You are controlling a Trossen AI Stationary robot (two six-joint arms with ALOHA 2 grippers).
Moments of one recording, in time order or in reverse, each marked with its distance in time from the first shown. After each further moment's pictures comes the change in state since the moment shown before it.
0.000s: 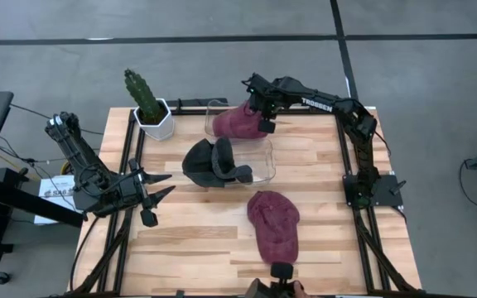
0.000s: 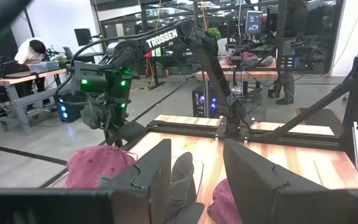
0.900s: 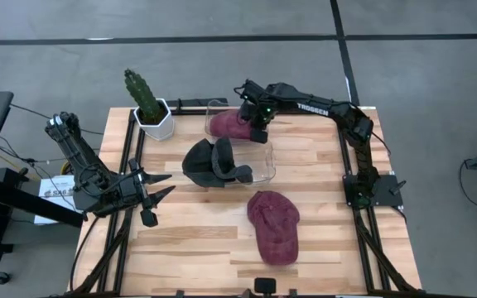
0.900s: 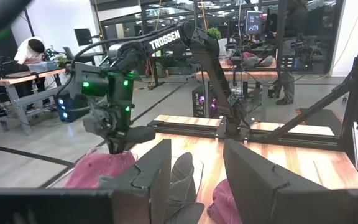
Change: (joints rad) left arm 0.000 0.000 0.001 0.000 0.000 0.000; right arm 0.065 0.020 0.013 0.042 -0.290 -0.012
